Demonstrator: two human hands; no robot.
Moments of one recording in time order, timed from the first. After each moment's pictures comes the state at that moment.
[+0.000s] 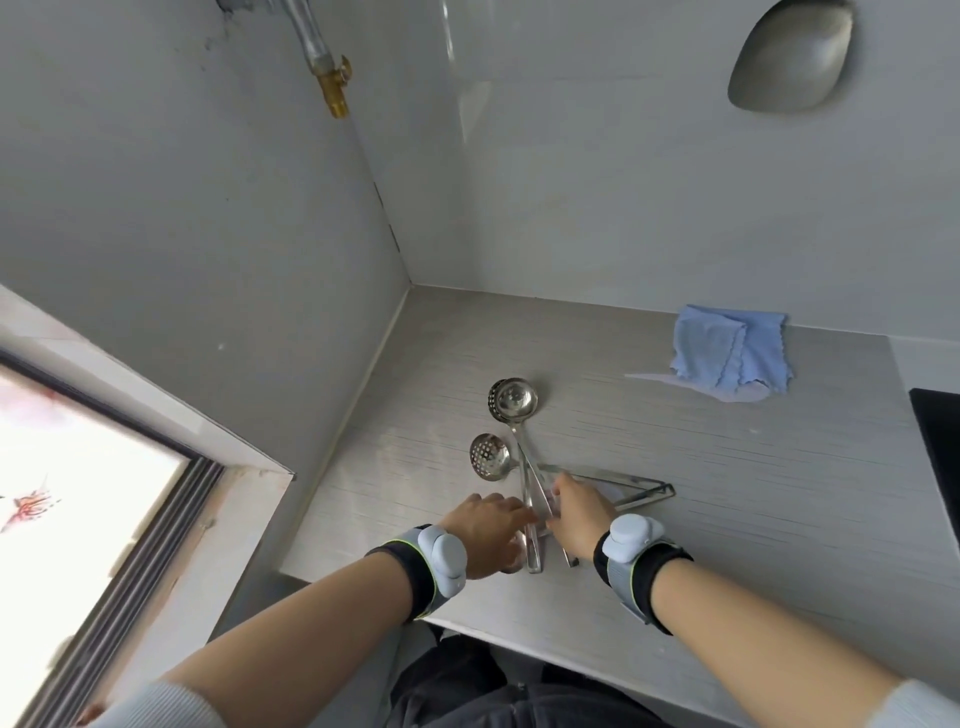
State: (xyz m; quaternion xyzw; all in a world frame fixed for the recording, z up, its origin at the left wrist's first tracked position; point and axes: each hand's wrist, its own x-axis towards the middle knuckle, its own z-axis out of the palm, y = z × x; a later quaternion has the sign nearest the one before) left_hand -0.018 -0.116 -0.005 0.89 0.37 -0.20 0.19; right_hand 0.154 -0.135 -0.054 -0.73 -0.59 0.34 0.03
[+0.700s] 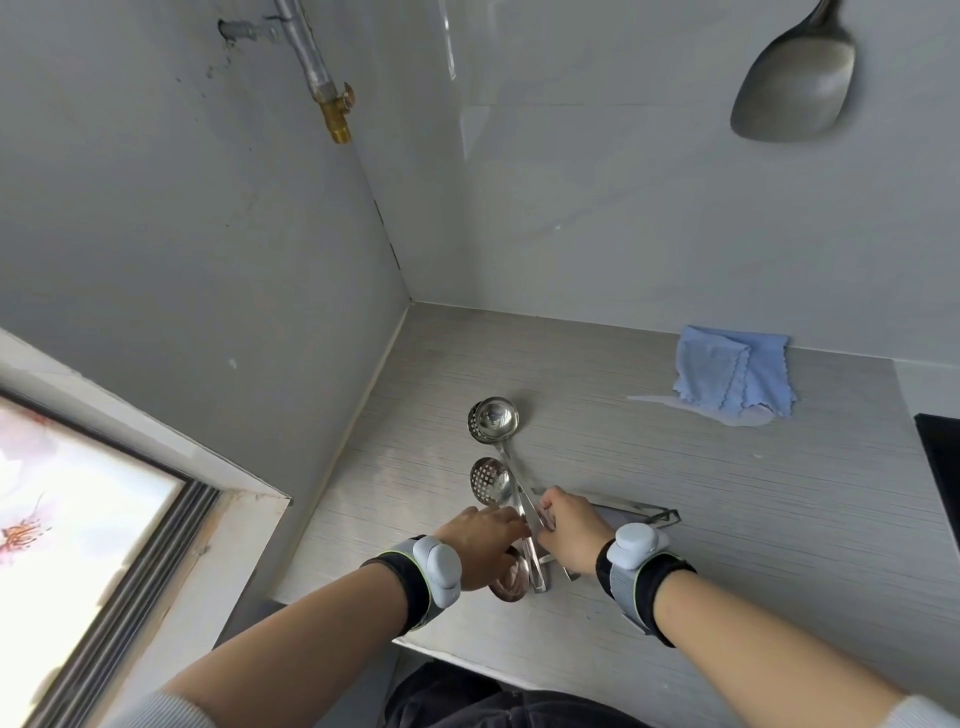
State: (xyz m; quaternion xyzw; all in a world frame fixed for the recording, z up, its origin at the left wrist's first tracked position) left_hand -0.024 -0.090 -0.010 0.89 0.36 -0.20 0.21; right_hand 0.150 -0.113 -0.036 -0.69 -0.62 0.38 0.04
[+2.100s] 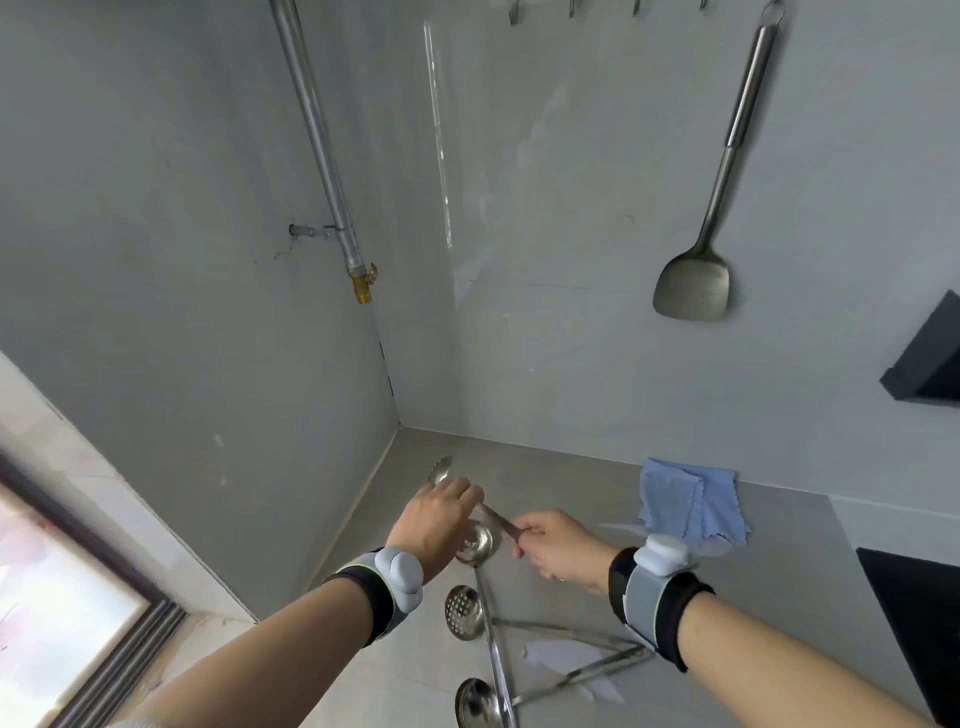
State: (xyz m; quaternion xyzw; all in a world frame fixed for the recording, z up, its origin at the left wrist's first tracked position) left_hand -0.021 0.006 0.080 0.90 0.43 0.10 -0.02; right_hand 0.180 -0.058 0.101 -0.62 -0.54 0.52 0.22
